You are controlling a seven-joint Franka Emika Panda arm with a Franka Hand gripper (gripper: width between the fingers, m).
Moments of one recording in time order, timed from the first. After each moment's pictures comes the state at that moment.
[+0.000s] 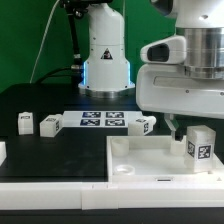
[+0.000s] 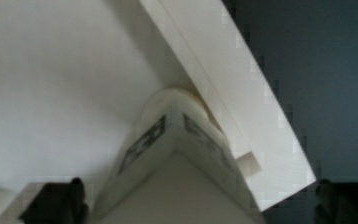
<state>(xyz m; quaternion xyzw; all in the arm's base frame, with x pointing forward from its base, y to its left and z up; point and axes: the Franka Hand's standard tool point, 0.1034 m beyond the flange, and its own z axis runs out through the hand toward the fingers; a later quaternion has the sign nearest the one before) 0.621 0.125 0.074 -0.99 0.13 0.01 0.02</state>
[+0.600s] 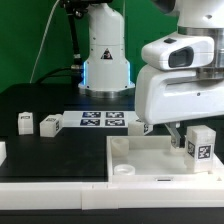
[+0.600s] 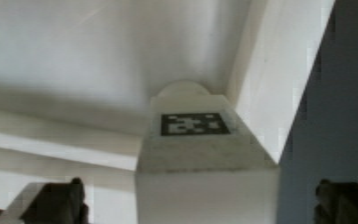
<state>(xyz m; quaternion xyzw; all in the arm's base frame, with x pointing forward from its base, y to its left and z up) 0.621 0.123 0.074 -0.99 -0.12 0.01 0.02</state>
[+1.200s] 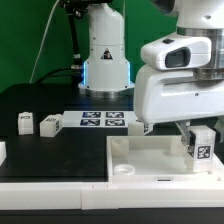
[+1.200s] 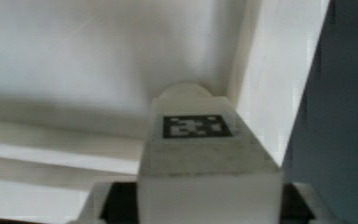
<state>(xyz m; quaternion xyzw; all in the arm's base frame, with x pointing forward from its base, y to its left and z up) 0.621 0.123 0.074 -1.00 -0.09 0.01 0.02</state>
